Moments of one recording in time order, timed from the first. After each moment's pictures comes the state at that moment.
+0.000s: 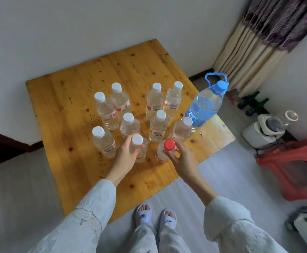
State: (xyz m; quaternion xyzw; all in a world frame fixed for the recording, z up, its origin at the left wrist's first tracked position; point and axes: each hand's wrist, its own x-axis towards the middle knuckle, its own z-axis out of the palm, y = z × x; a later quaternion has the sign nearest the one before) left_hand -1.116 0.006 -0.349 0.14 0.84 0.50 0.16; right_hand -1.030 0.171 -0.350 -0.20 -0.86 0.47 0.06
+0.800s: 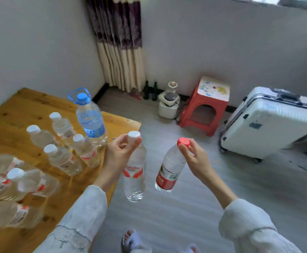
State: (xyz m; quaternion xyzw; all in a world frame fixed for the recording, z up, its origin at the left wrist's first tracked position) left_hand -0.986 0.160 -0.252 0.39 0.66 0.55 0.33; right_hand -0.782 0.249 -0.272 -0.45 -0.70 0.46 0.29
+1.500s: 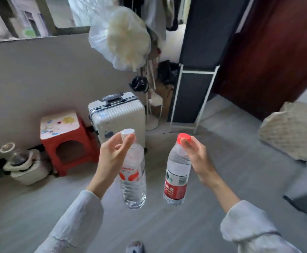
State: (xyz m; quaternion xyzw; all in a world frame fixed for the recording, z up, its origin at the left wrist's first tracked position) left_hand -0.447 0.329 -0.180 0.62 0.38 0.45 0.51; right_hand -0.250 0.240 -0.188 -0.62 -0.41 0.34 0.58
